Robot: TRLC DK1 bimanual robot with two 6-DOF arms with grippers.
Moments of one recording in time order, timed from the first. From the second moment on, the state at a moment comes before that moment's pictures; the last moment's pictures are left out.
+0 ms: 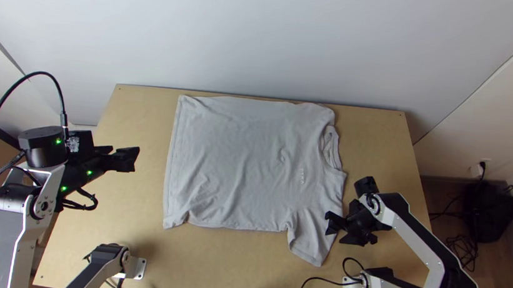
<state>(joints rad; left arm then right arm) 0.03 0.81 1.21 -0.99 0.13 -0.12 0.18 1.28 0.64 -1.00 -0.33 0.44</state>
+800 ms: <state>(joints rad) -0.23 0.87 0.88 -1.37 0.09 0.37 0.29 1.23 0.62 -0.92 -0.24 0.44</state>
